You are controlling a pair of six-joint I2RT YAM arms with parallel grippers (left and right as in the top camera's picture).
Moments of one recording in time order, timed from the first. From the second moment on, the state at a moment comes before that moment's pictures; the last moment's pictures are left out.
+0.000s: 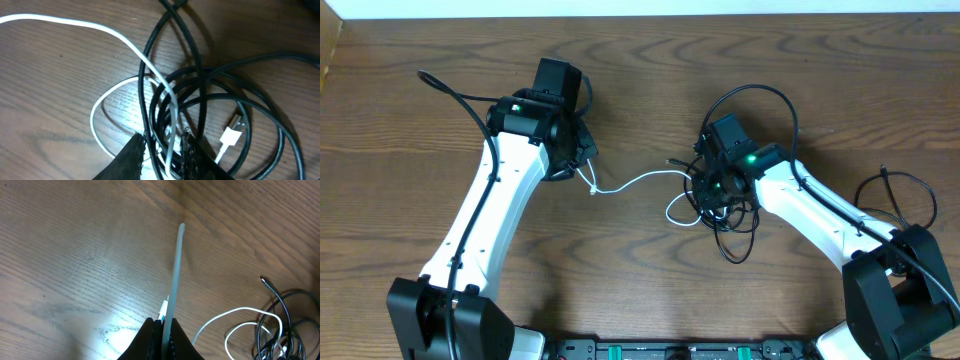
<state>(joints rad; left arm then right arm) -0.23 1.60 1.42 -1.13 -0.04 -0.67 0.51 1.71 1.09 -0.67 -0.17 0.31</state>
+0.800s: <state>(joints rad) -0.23 1.60 1.42 -1.13 -0.04 -0.67 0.54 1.71 1.09 -0.69 -0.13 0.34</state>
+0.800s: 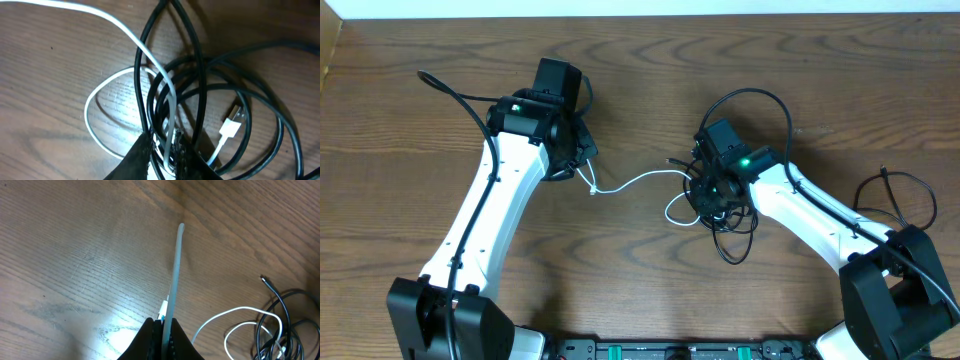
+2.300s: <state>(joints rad) -0.23 1.60 1.42 -1.04 0.46 -0.61 0.05 1.62 1.04 -0.17 -1.27 0.44</state>
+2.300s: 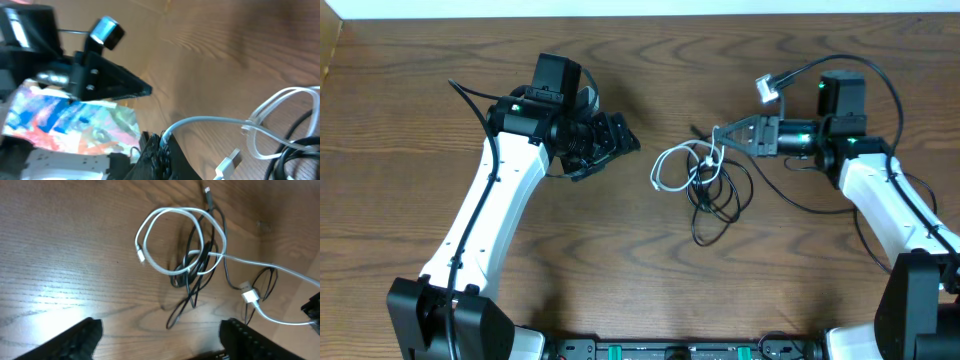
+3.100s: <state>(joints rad) -0.23 1.60 1.42 -1.05 0.46 -0.61 -0.06 1.21 1.04 0.44 -1.08 0.60</state>
